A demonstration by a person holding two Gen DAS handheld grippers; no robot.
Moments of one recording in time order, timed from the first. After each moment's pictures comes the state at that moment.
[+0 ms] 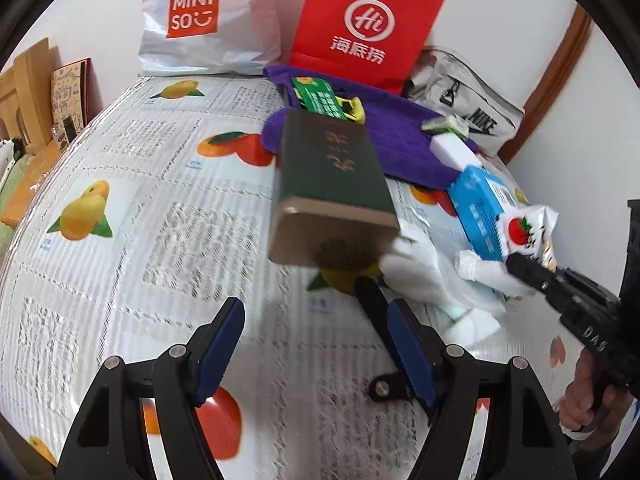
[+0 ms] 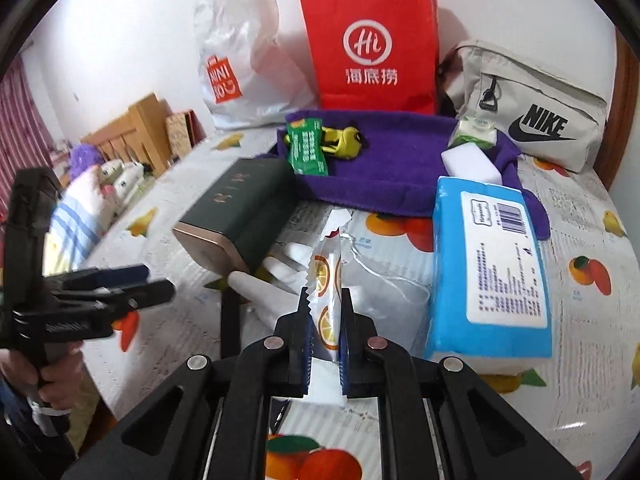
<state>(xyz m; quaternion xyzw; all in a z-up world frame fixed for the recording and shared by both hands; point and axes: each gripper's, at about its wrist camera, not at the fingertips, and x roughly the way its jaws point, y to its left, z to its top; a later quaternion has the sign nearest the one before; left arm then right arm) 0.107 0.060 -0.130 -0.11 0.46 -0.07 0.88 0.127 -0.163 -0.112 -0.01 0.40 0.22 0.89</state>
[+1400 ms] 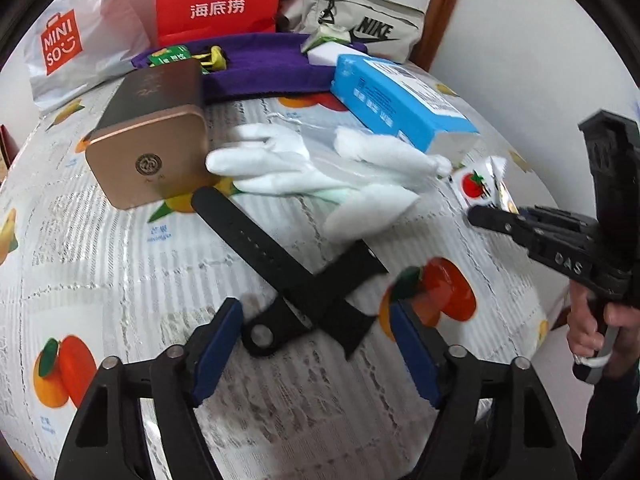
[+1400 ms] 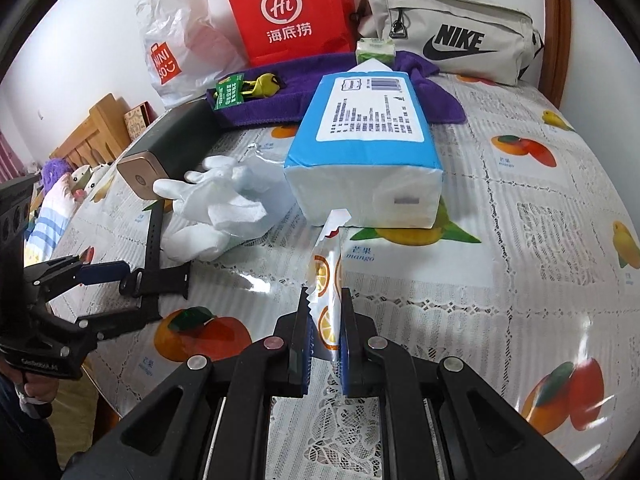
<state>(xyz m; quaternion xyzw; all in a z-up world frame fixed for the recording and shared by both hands) 0.072 -0.032 -0.160 0.01 0.48 -0.19 0.86 0.079 -0.248 -0.167 0.02 0.45 0.15 0.88</state>
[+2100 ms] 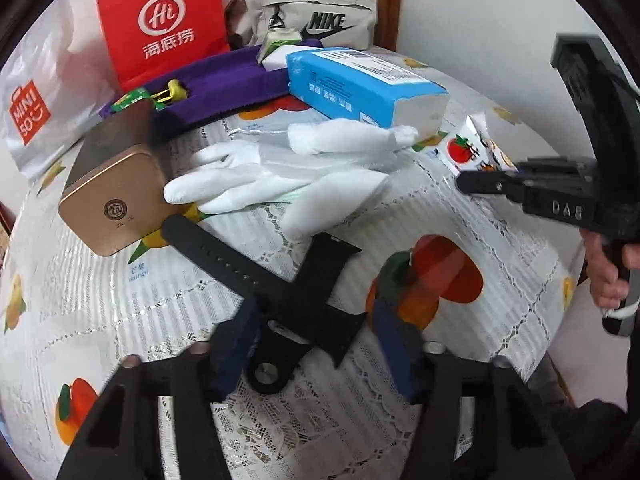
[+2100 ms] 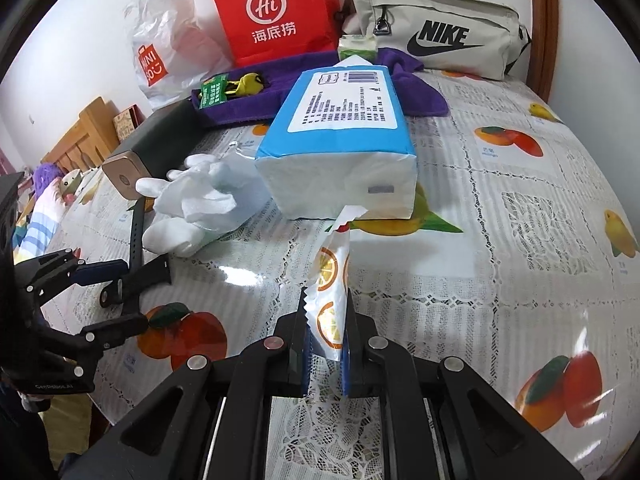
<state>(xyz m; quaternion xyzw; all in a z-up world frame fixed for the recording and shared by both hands) 0.060 -0.055 -0.161 0.11 0.45 -0.21 0.86 0.080 -0.257 -0.176 0.02 0.45 0.13 0.88</state>
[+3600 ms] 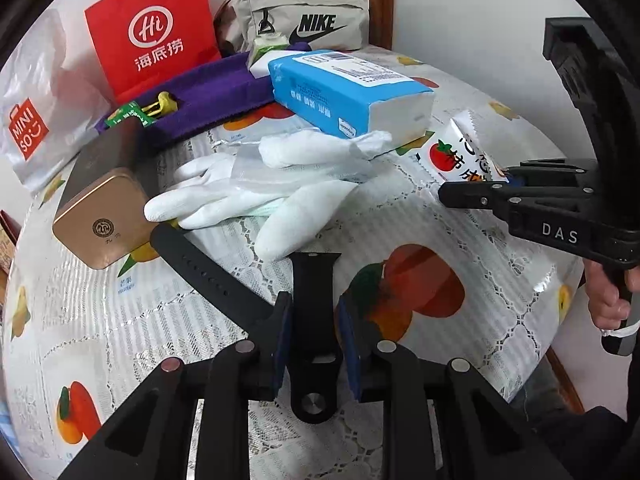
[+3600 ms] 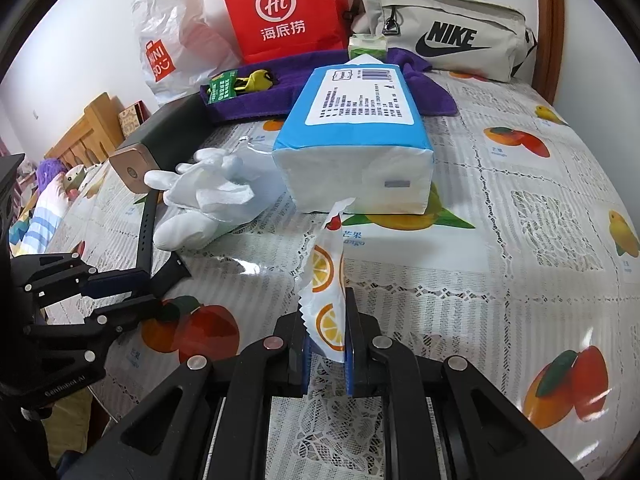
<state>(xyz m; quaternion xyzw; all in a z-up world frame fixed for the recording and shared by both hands) 0.054 -0.079 -0.163 0.14 0.44 -0.20 0.86 0.074 -0.250 -0.178 0.02 0.45 0.14 0.88</state>
